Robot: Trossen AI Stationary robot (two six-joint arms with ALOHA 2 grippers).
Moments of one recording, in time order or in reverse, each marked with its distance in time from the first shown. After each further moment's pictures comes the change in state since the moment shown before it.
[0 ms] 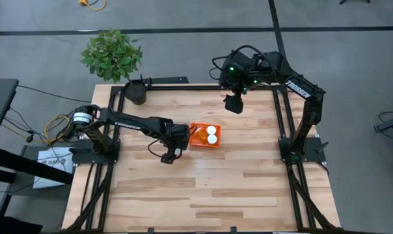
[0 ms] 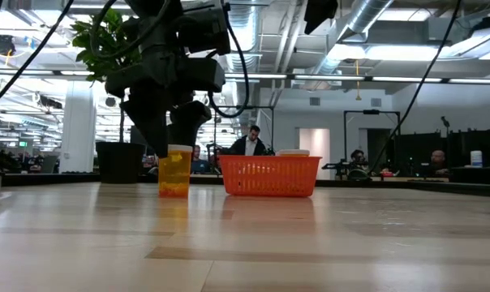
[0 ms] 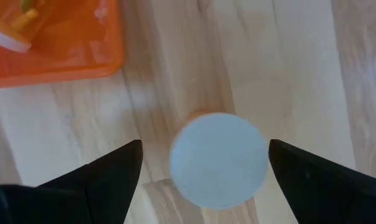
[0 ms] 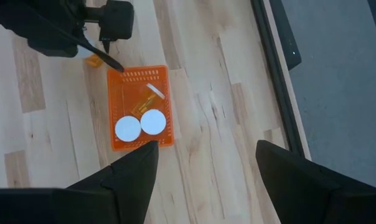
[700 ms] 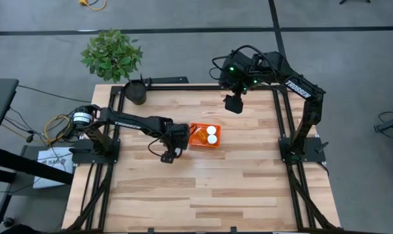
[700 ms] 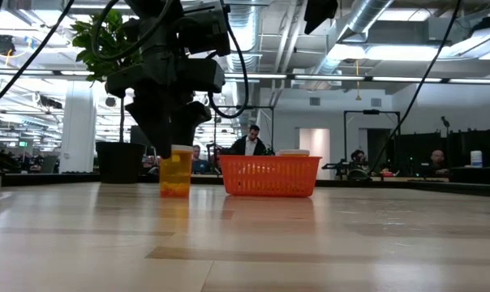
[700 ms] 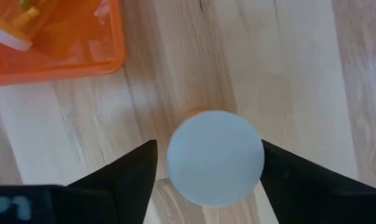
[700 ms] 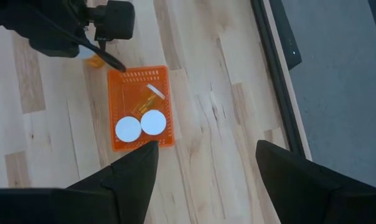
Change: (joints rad) left arm 0.005 0.000 0.000 -0.003 0.008 0.006; right arm 0.000 0.000 0.000 0.001 0.000 0.005
